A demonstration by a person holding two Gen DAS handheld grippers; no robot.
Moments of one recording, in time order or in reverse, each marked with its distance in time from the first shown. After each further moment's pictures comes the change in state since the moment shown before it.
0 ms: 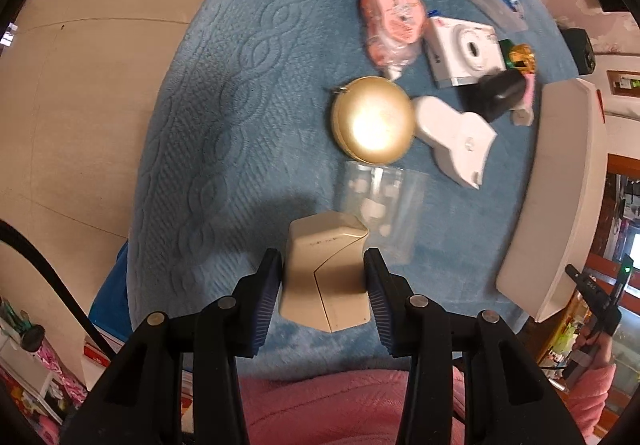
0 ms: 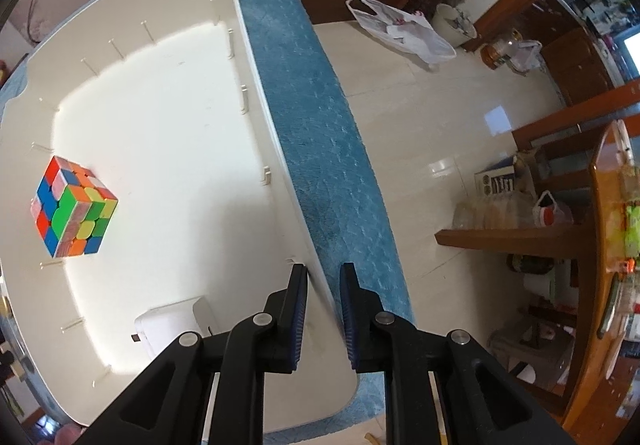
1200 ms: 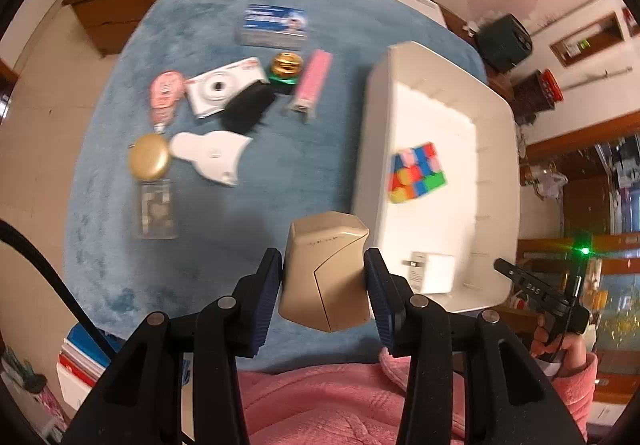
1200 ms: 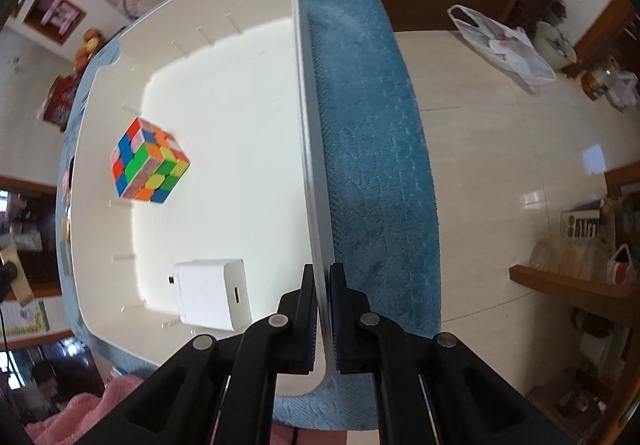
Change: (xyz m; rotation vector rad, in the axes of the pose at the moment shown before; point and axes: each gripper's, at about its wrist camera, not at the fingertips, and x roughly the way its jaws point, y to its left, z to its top) left arm -0.048 -0.222 -0.062 0.174 -0.266 -0.005; right arm 0.004 -0.032 0.001 -0.217 0.001 0.361
